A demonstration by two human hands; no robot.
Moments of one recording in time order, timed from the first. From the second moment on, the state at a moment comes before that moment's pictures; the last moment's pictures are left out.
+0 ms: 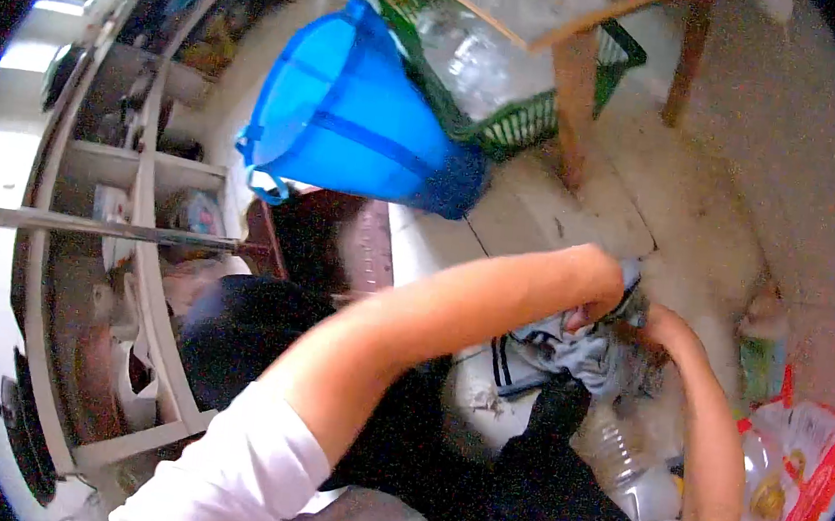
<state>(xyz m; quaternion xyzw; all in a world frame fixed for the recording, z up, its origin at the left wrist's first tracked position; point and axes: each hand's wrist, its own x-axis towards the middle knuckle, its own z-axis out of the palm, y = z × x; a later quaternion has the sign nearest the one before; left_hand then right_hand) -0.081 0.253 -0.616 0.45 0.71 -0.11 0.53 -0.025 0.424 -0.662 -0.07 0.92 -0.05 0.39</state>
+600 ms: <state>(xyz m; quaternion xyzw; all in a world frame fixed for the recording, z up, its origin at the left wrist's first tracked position) -0.064 -0.263 -0.435 -0.11 0.99 -0.11 0.01 -0.073 0.239 -0.538 -0.45 0.84 -0.31 -0.03</state>
